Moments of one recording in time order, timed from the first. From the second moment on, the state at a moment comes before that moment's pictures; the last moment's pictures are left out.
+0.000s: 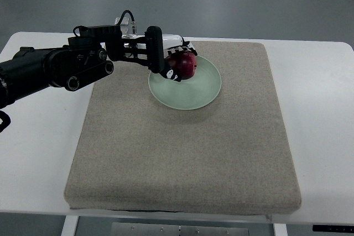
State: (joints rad) left arm -1.28 0.22 0.10 -0.70 1.06 -0.08 -0.30; right arm 0.00 0.00 -0.03 0.12 0.01 0.18 -0.03
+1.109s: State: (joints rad) left arm -1.25 0.19 0.10 -0.69 1.06 -0.04 -0.30; right arm 0.00 0.00 -0.03 0.12 0.01 0.18 -0.03
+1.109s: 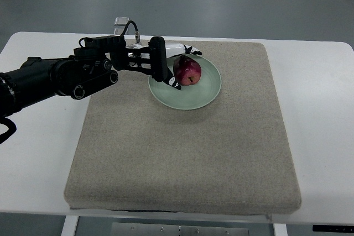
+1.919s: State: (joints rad) left arm -1.25 0.20 0.10 -0.39 0.75 -0.04 -0.30; right arm 0.00 0.00 -0.03 0.12 0.01 0.18 -0.03
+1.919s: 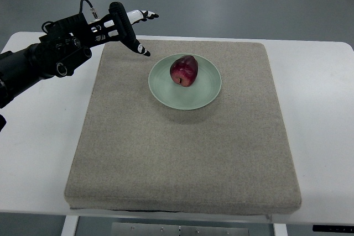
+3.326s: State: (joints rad) left arm -1.05 0.18 -0.67 -0.32 -0.01 -0.26 -0.11; right arm 0.00 0.00 -0.03 0.12 0.01 0.18 -0.03
